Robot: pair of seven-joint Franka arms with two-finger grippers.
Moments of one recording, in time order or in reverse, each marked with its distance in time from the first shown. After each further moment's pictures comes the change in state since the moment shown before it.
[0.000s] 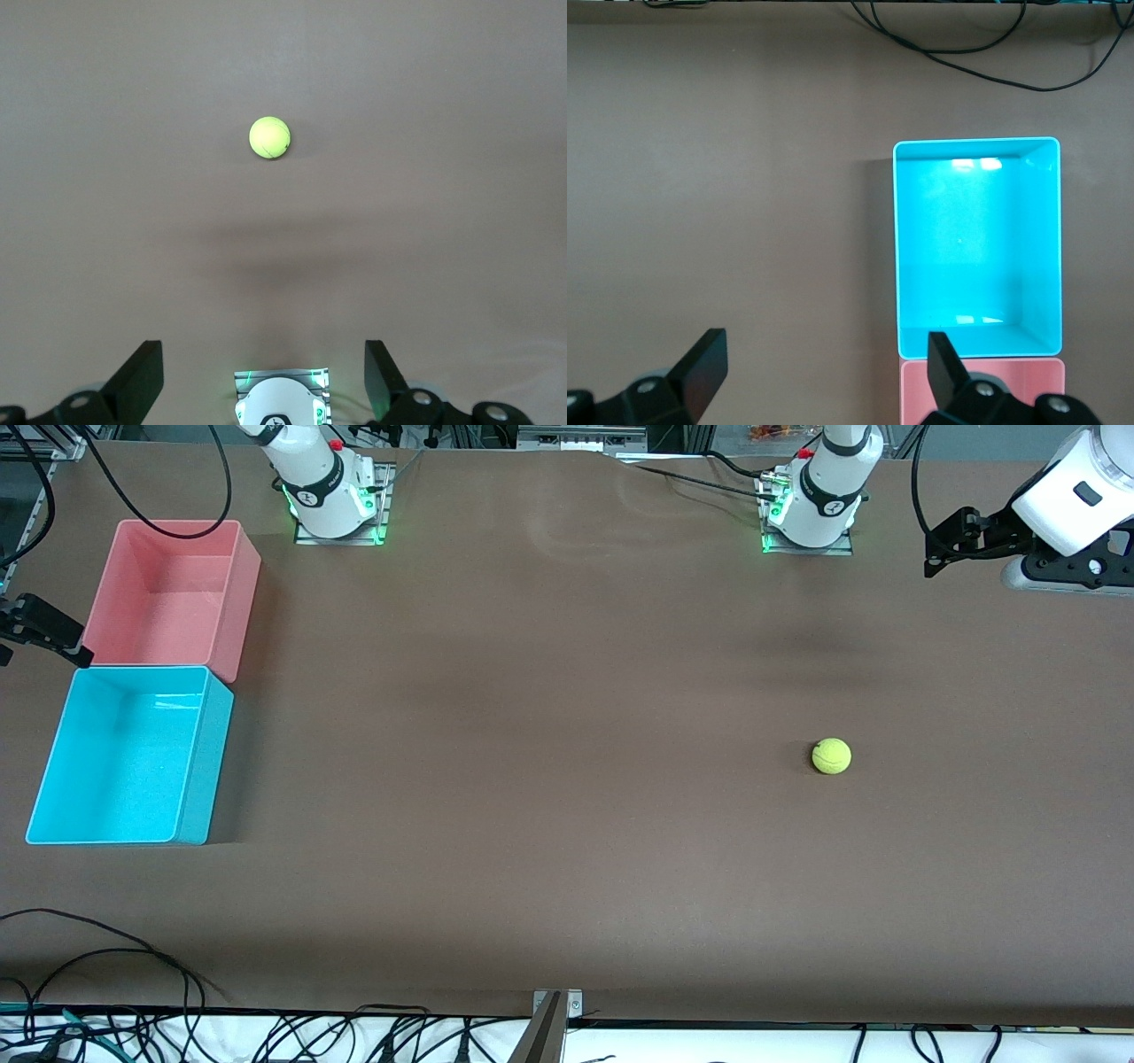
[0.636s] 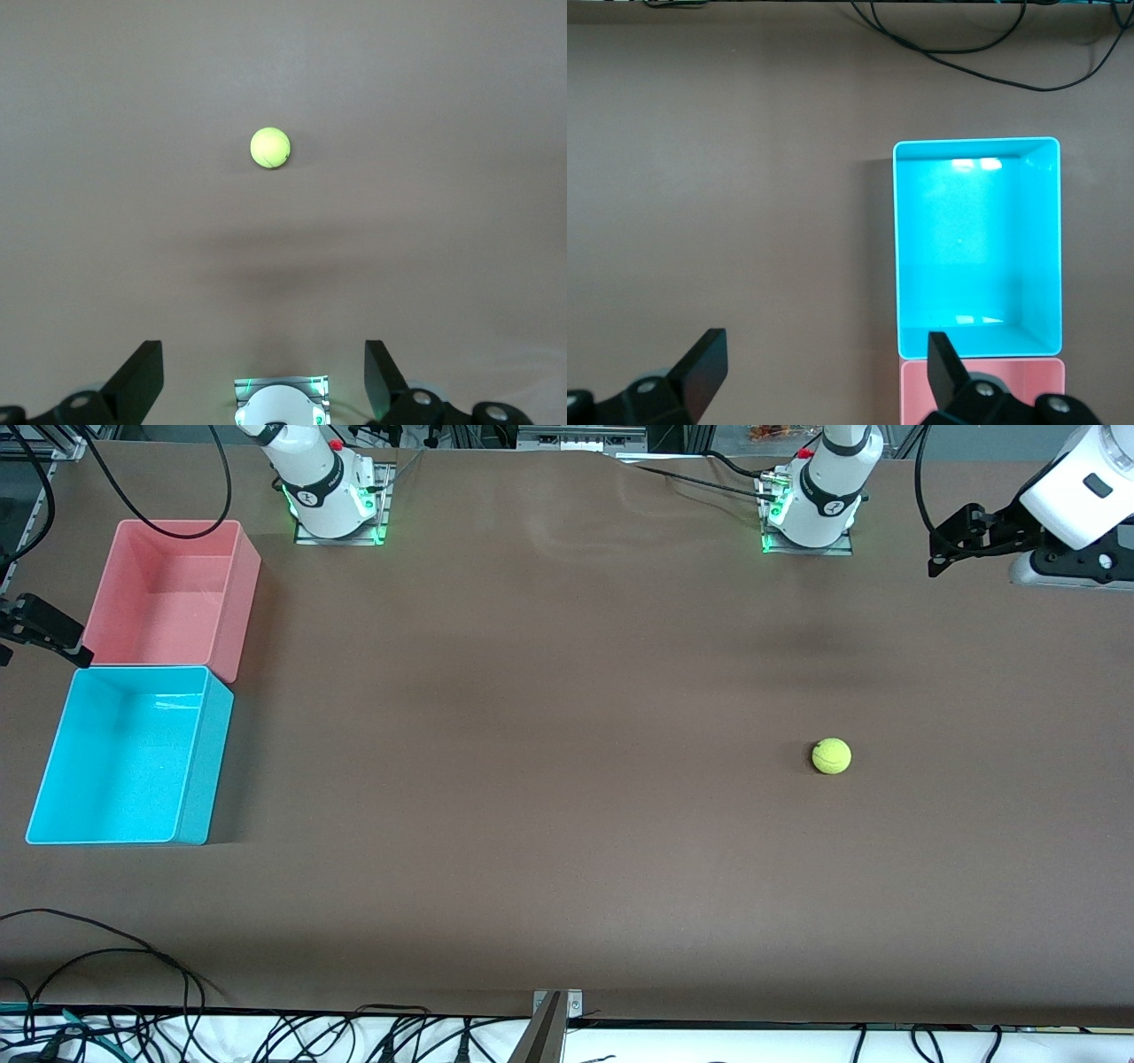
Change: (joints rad) left arm 0.002 0.003 0.000 0.023 0.000 0.005 0.000; right arm 0.000 0.000 0.000 0.000 0.000 0.000 0.000
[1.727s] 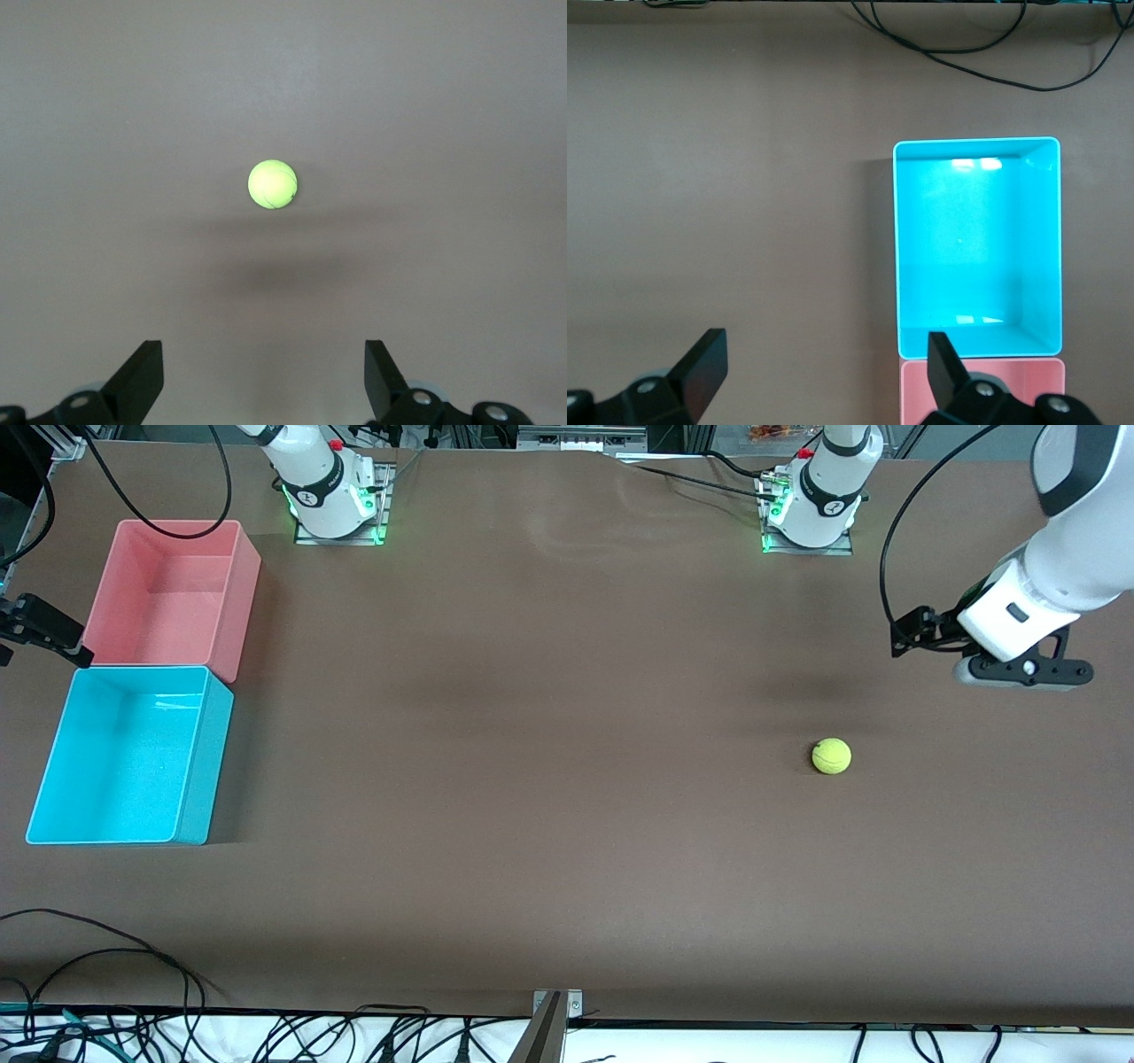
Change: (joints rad) left arm 0.022 0.079 0.000 -0.214 0.000 0.300 0.000; right arm 0.000 0.000 0.000 0.000 0.000 0.000 0.000
